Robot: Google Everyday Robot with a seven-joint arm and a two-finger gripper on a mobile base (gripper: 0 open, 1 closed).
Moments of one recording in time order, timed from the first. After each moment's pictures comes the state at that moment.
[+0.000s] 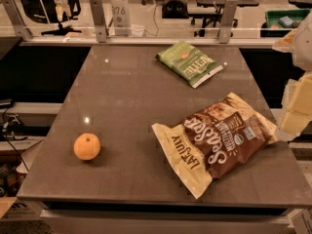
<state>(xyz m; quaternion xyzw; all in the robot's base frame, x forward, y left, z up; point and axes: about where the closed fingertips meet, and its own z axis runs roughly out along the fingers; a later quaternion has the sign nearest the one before) 0.438 -0.217 0.976 -0.60 0.78 -0.03 0.16</state>
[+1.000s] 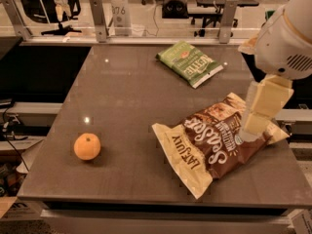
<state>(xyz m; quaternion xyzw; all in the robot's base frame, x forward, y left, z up) 0.443 -0.157 0.969 -0.63 0.75 0.00 0.18</state>
